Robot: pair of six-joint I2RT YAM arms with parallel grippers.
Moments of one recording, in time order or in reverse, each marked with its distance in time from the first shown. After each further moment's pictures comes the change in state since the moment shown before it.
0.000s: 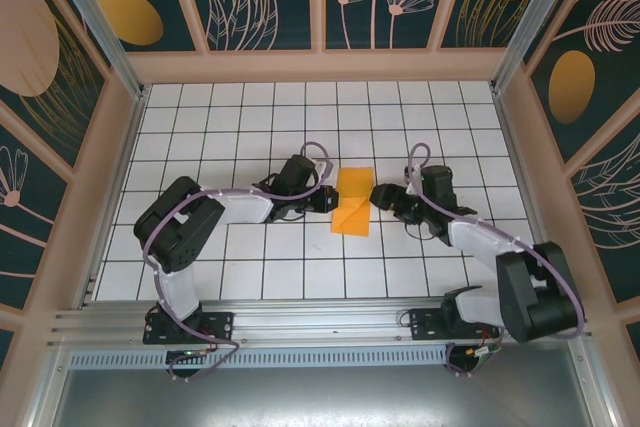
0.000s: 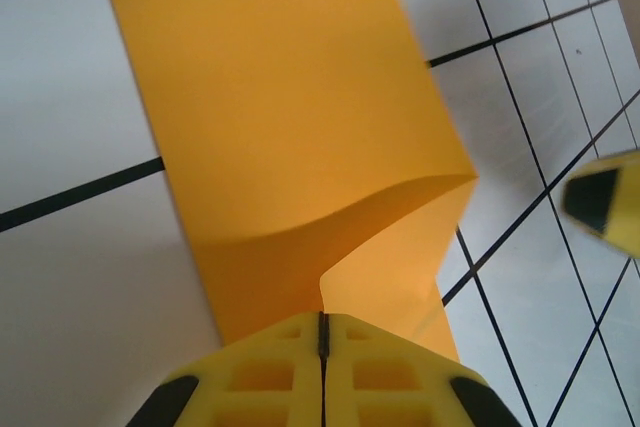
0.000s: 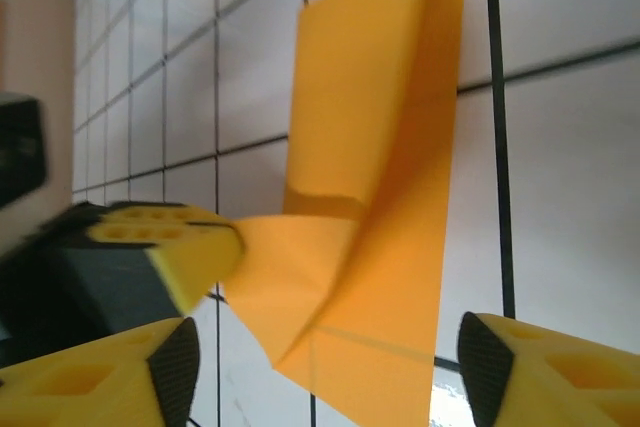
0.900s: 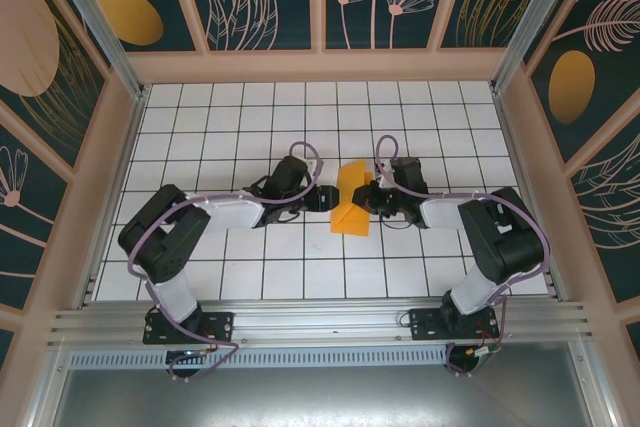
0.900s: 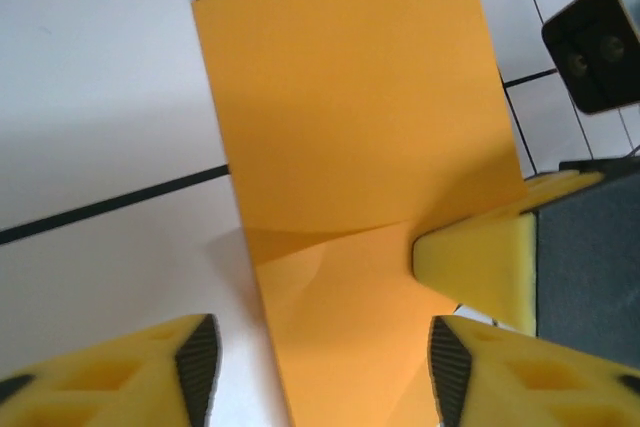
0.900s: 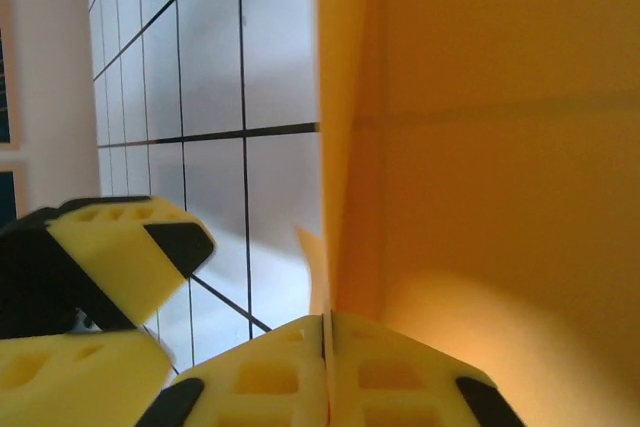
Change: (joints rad) left arm 0.014 -0.126 -0.087 0.004 -0.100 -0.035; right arm 0.119 0.332 0.134 0.214 -0.073 0.092
